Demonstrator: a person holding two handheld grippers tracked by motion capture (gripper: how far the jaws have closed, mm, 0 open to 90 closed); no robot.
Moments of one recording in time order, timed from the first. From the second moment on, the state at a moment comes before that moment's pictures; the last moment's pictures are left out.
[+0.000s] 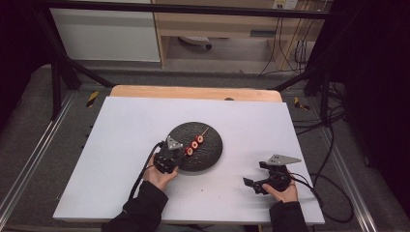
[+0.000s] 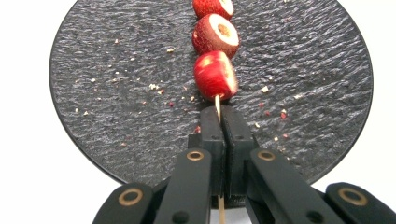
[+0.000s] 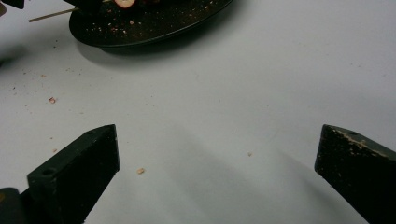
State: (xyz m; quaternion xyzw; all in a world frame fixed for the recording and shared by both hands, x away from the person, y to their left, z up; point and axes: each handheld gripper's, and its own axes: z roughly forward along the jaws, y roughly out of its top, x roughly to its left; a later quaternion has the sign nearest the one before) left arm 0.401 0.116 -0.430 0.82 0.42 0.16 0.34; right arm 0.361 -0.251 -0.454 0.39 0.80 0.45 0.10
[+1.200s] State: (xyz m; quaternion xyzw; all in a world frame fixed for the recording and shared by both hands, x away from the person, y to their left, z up) left arm 0.349 0.184 -0.418 0.79 0.38 0.16 0.45; right arm 0.361 -0.250 -0.454 0.40 0.79 0.45 0.10
